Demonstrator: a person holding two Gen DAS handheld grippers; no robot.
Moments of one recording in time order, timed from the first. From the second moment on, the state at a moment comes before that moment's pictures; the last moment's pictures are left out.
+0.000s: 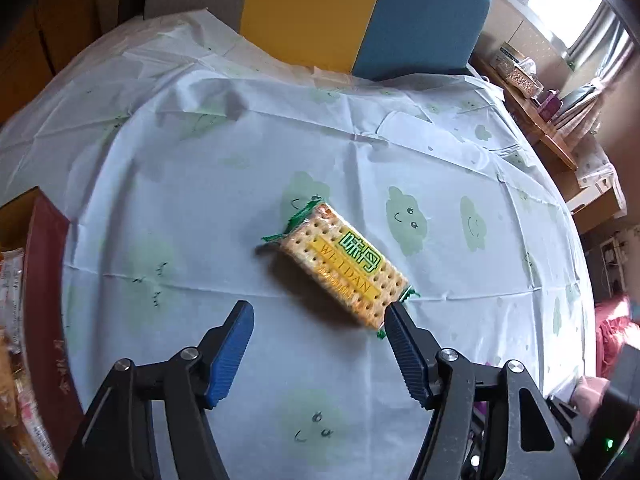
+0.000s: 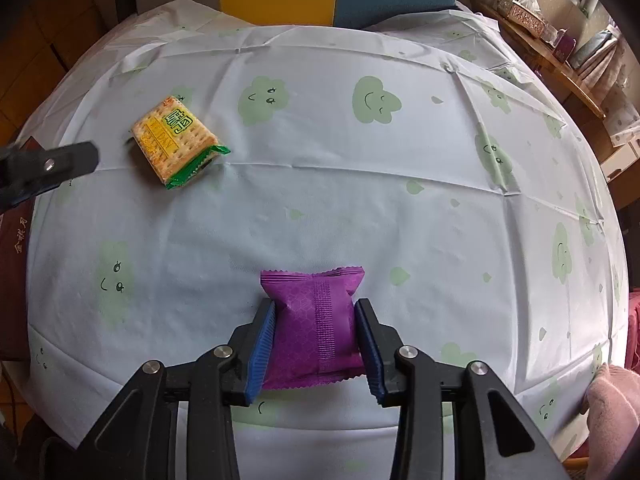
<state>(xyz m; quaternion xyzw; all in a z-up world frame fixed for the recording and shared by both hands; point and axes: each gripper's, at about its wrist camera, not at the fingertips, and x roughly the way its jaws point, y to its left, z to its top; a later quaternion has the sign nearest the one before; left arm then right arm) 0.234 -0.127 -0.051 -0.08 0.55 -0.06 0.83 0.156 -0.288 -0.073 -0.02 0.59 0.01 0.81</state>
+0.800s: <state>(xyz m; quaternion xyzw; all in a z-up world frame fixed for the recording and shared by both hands) 0.256 -0.149 -0.075 0.02 0.55 -0.06 0.83 0.168 -0.302 -0.087 0.01 0.61 0.01 0.80</state>
